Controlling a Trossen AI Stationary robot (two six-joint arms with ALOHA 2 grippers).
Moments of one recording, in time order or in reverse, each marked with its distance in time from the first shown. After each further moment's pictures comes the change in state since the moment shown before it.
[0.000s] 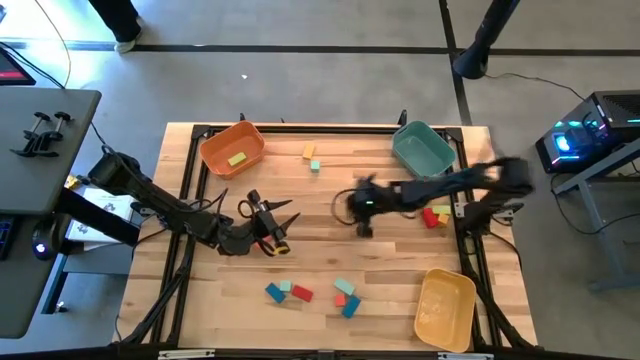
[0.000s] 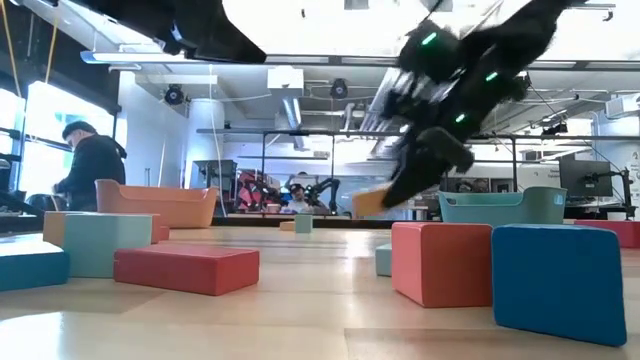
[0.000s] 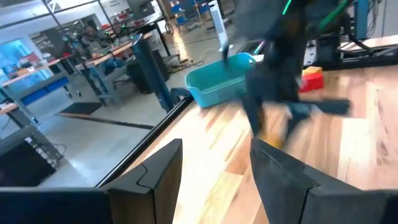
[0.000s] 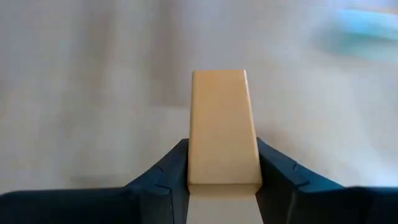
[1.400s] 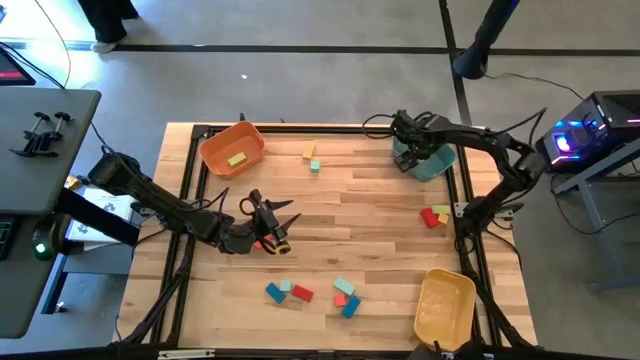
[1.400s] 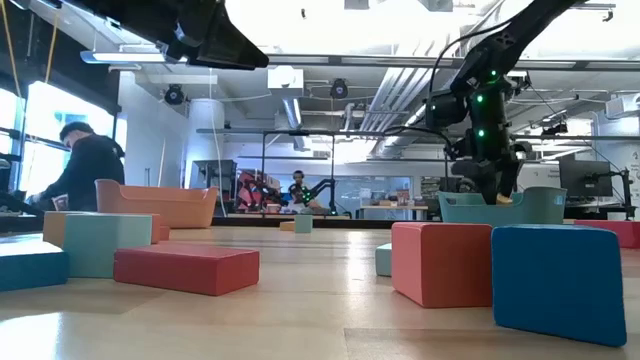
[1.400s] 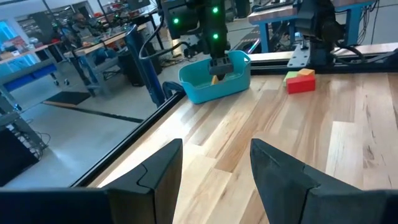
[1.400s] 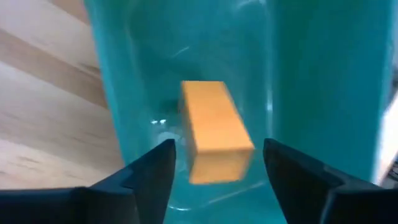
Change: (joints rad) left arm 0.006 0.000 0.000 -0.025 0.044 -0.089; right arm -0.713 0.010 0.262 -0.904 0.185 0.293
